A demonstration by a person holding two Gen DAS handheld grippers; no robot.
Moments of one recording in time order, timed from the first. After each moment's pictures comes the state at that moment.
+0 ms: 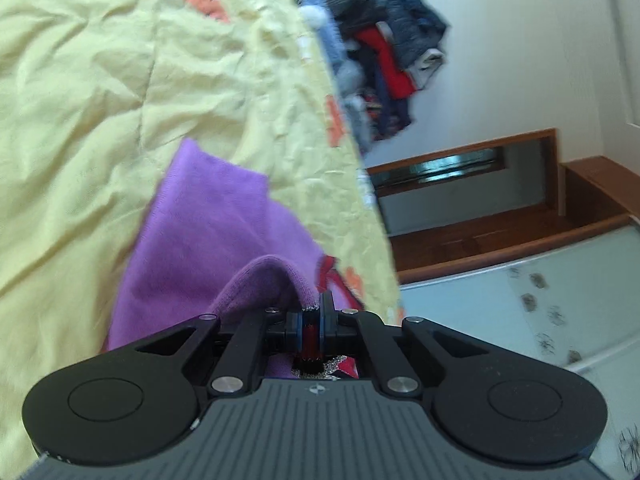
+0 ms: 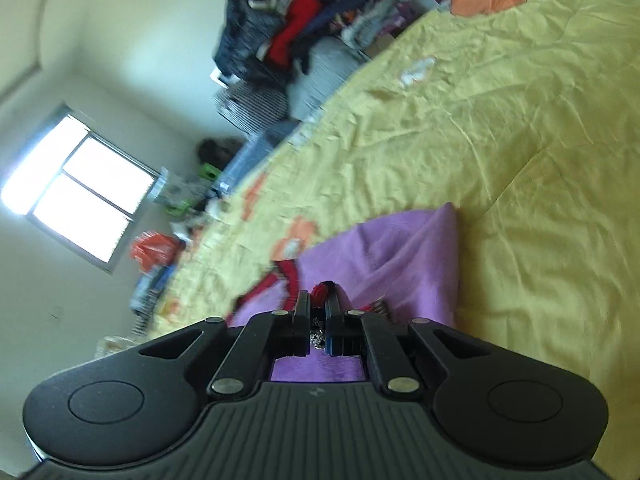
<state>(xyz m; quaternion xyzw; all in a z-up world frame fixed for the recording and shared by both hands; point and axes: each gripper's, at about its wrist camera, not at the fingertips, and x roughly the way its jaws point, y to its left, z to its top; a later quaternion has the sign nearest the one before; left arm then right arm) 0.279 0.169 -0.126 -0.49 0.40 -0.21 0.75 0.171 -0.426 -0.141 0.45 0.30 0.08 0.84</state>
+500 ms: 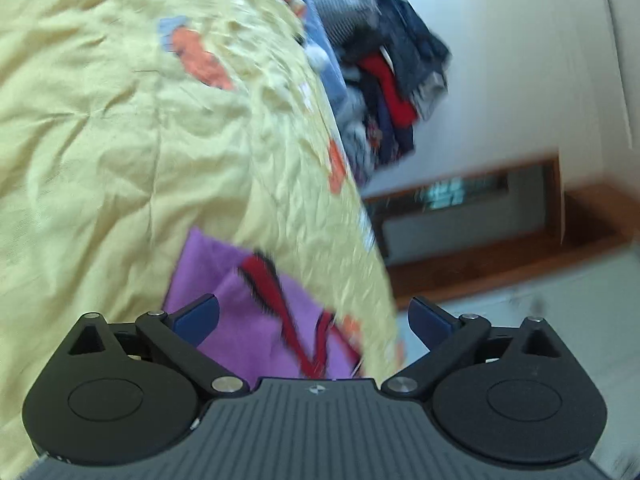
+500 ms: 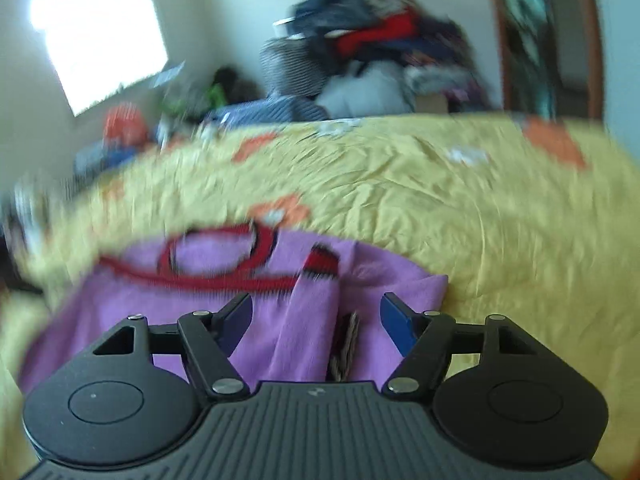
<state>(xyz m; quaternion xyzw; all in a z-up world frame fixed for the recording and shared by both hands) 0.286 0.203 -0.100 -0.46 0.38 -0.21 0.78 0.130 -0.339 -0.099 0.03 0.30 0.08 0.95</state>
